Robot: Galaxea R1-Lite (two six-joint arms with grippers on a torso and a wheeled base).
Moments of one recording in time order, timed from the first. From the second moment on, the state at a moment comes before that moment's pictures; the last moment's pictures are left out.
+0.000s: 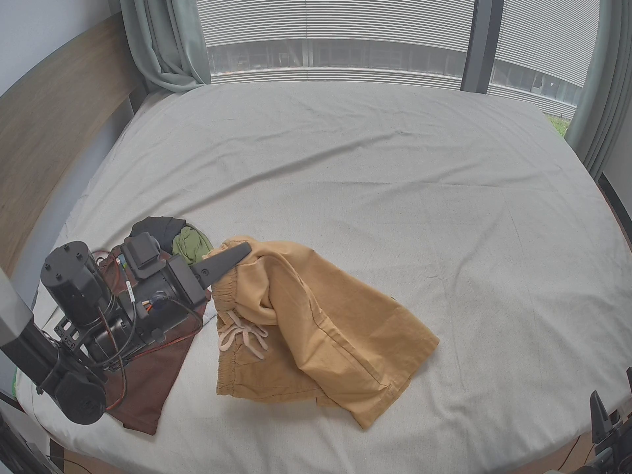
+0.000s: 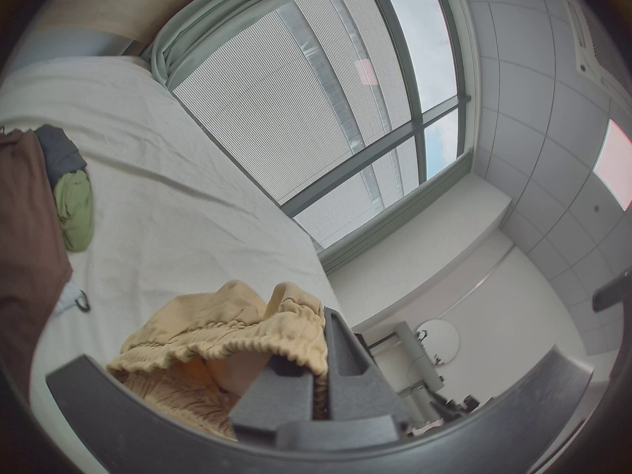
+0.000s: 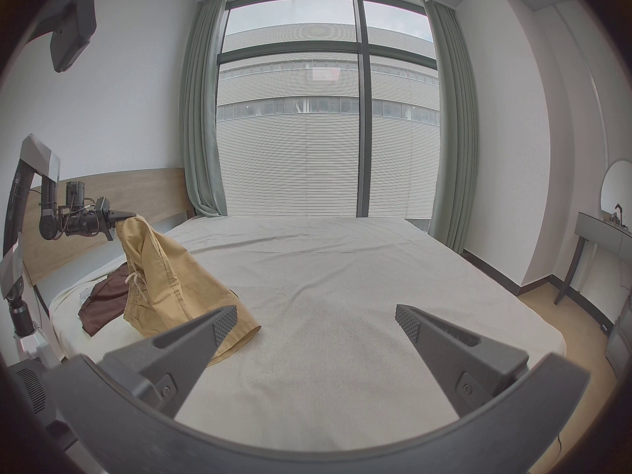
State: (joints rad) left arm -0.38 1.81 -0.34 -1.55 -0.42 -0.76; right arm -0.01 0.02 -0.02 0.01 0.00 -0.01
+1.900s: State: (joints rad) left arm -0.29 1.85 -0.29 -1.55 -0.51 -0.61; right arm 0.18 0.42 -0.40 -0.17 0.23 0.35
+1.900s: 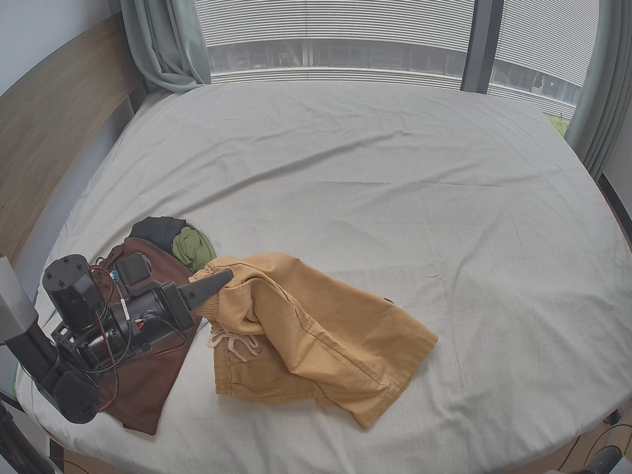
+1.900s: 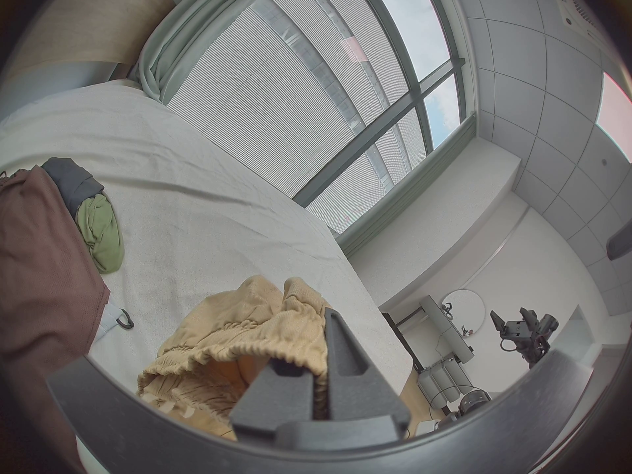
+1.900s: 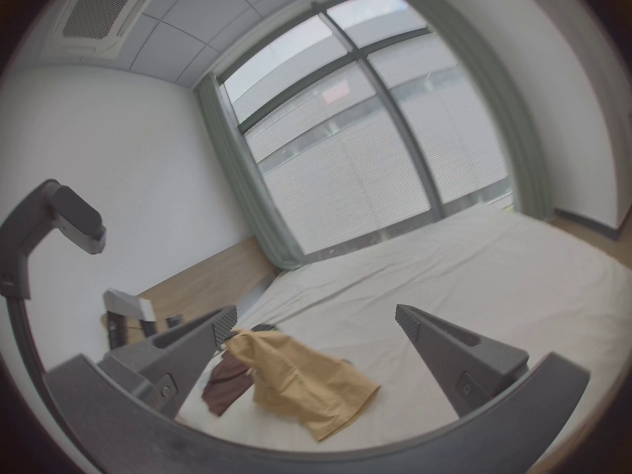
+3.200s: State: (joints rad) left arm -0.29 1.84 -0.30 -1.55 -0.51 -0.60; right arm 0.31 1.25 -0.32 -0.70 0.46 0.42
